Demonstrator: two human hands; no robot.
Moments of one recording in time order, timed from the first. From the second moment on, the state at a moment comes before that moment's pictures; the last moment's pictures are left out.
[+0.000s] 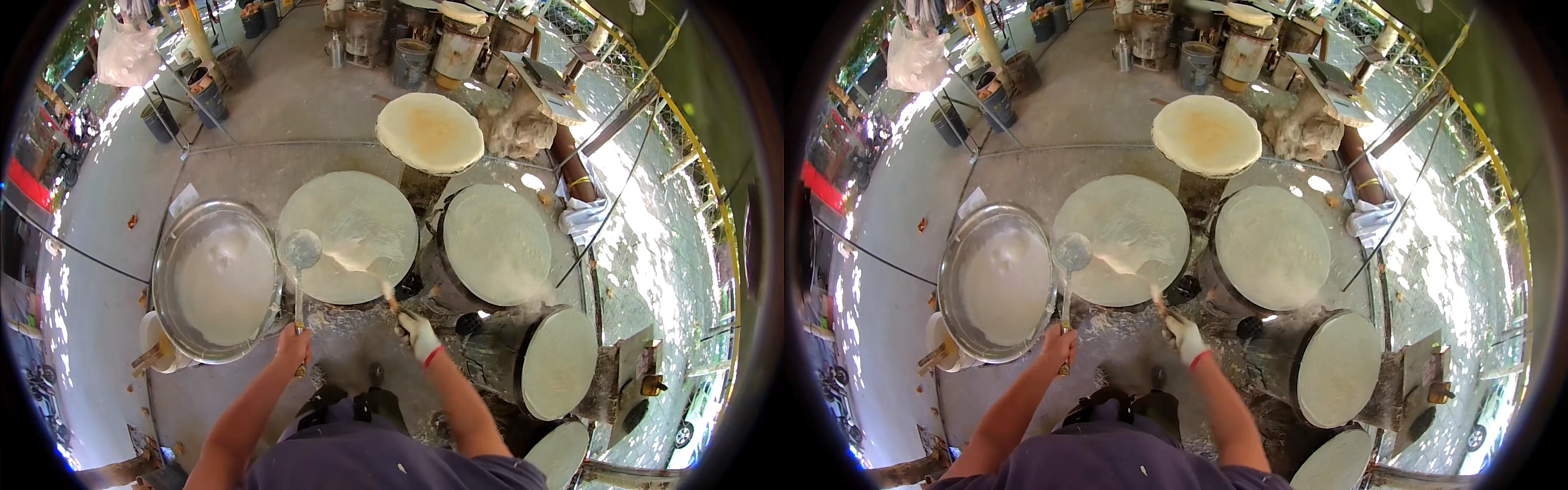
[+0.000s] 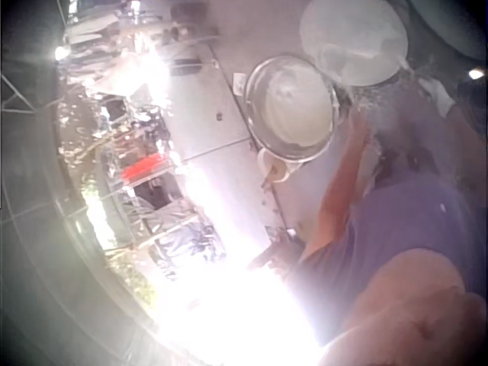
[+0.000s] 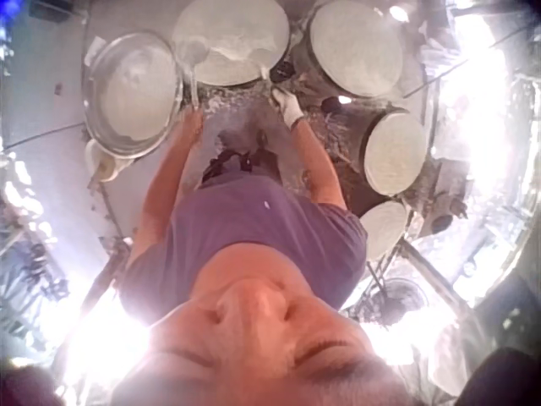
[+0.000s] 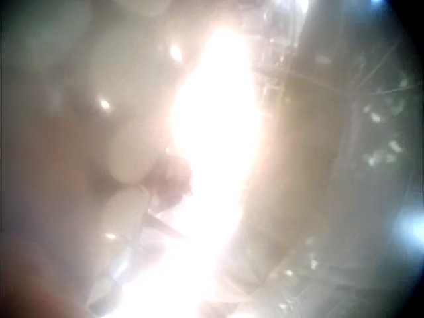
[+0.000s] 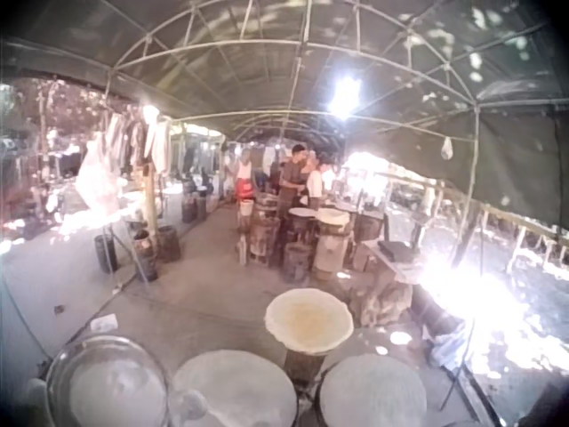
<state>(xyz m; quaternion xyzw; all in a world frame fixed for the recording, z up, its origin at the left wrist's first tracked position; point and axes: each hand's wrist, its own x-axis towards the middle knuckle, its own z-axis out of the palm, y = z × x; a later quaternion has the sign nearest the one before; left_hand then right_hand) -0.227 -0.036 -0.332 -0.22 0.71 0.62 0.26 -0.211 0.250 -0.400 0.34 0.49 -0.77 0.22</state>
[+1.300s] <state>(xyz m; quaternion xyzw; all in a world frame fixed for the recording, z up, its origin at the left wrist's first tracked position) -0.159 -0.142 -0.261 -0.30 0.31 0.88 0.21 -0.235 0.020 -0.338 0.11 0.50 -0.79 0.34</state>
